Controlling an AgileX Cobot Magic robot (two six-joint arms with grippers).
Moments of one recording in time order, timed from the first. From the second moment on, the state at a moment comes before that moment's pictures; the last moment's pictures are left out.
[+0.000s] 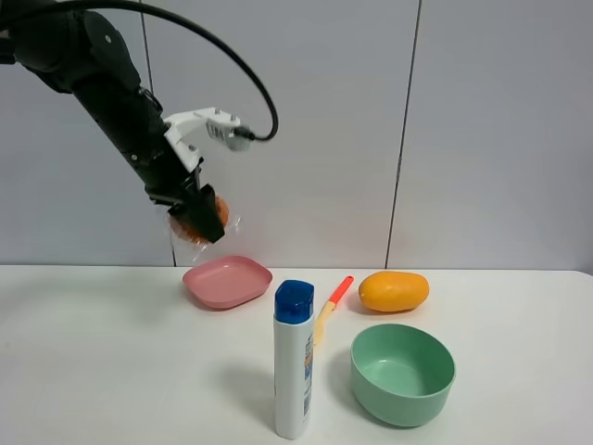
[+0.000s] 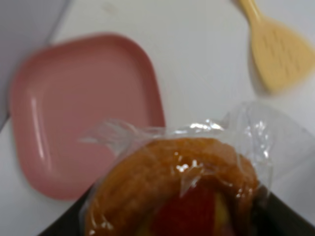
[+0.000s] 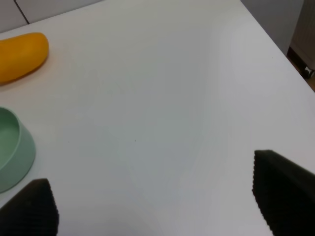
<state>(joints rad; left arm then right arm) -0.30 2.00 -1.65 -0.36 0.73 0.73 -0.12 0.00 -0.49 0.02 1.06 0.07</state>
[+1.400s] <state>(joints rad) -0.23 2.45 -2.04 -0.46 0.78 0.07 -0.12 0.00 -0.49 0.02 1.06 0.07</state>
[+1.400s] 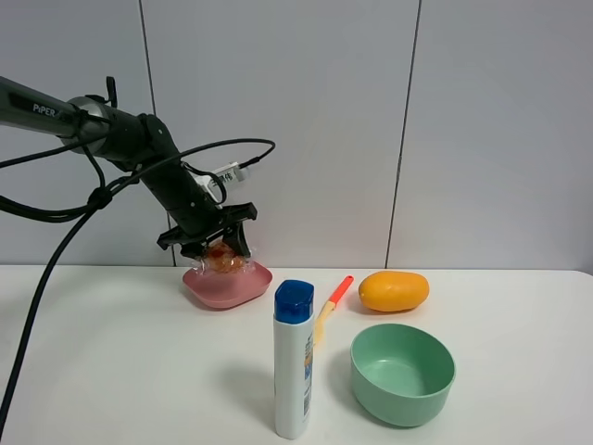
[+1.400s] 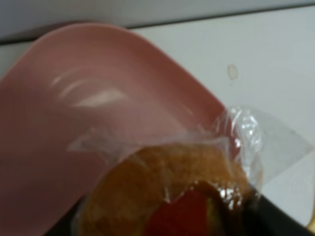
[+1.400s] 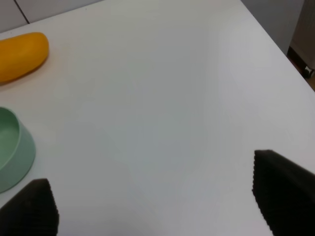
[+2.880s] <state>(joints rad) -0.33 2.14 -2.30 0.02 1.11 0.22 -0.12 0.00 -0.49 0.02 1.06 0.07</state>
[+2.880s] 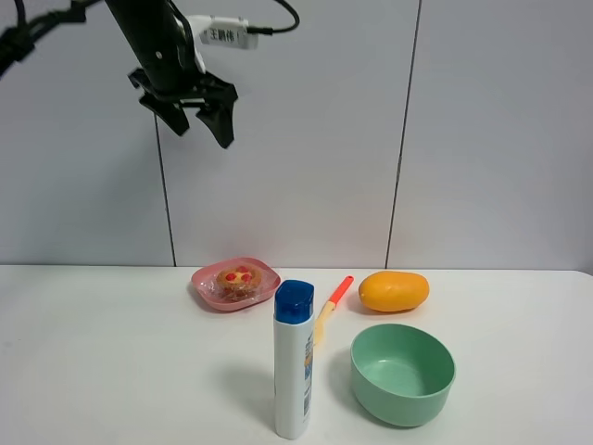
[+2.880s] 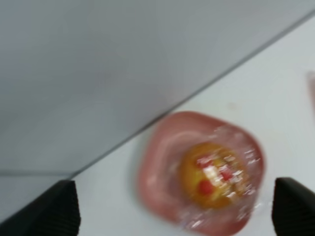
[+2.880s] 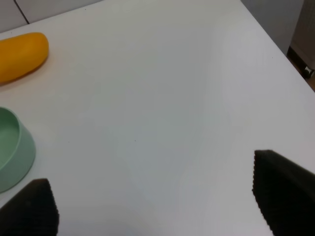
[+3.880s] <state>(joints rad) -0.19 1.10 -1.24 0.21 1.21 -0.02 -0.12 0.00 -0.49 0.02 1.06 0.07</state>
